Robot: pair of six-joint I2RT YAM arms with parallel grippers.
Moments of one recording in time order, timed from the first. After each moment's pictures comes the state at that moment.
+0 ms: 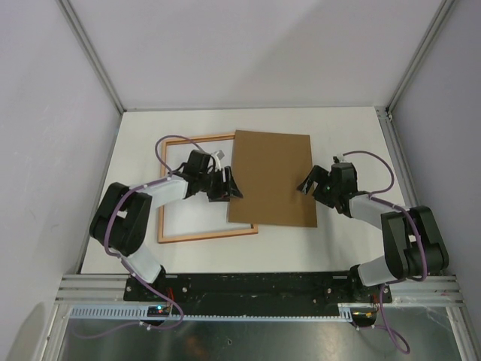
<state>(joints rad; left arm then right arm) -0.41 1.66 0.89 -0.13 0.48 -0.56 0.20 1.45 0.59 0.12 -0.18 0.66</state>
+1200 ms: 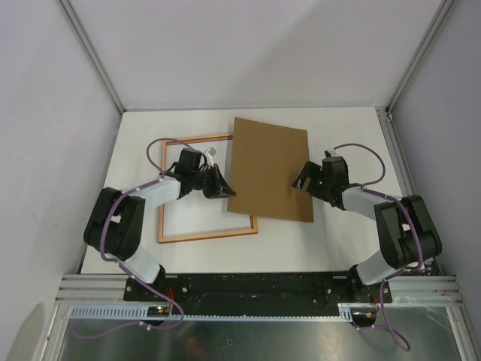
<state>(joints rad) -0.35 1.64 0.86 -0.09 0.58 -0.65 0.26 1.54 0.69 0.11 -0.12 0.63</state>
